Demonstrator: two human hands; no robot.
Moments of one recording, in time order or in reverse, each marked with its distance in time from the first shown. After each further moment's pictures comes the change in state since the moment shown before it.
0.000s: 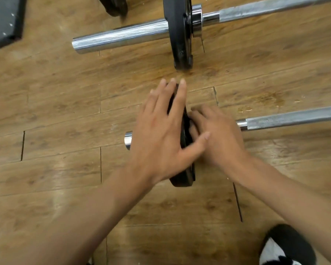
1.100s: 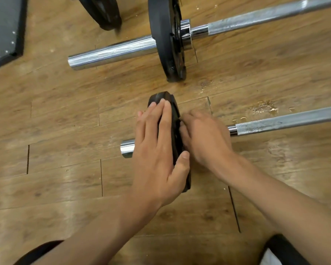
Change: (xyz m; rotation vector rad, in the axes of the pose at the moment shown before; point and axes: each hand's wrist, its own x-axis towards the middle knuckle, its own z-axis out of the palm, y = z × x) left_hand -0.005 0.015 0.008 -0.137 0.122 -0.041; right_hand 0.032 0.002 -0.007 0.059 -0.069 0.110
